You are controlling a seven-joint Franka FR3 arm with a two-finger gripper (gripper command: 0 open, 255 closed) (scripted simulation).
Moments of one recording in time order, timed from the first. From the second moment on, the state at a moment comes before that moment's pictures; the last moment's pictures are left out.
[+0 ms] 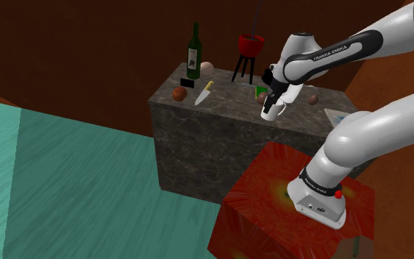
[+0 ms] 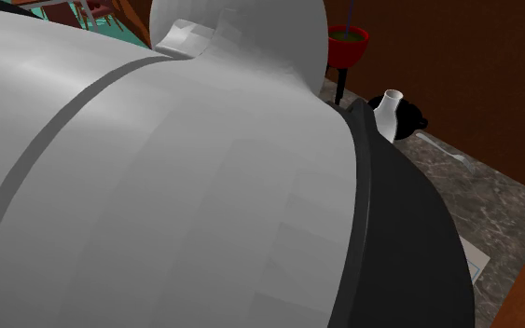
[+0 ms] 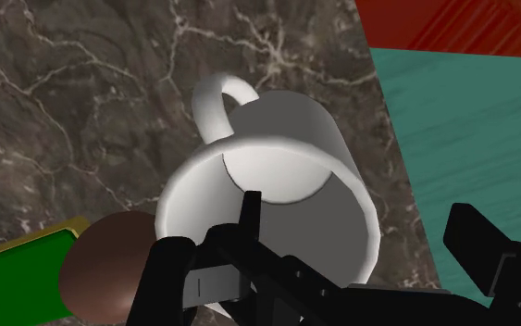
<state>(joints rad) -0.18 -0.54 -0.39 -2.82 -0.33 2.36 -0.31</state>
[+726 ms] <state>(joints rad) -0.18 -0.54 -0.39 -2.82 -0.33 2.36 -0.31</state>
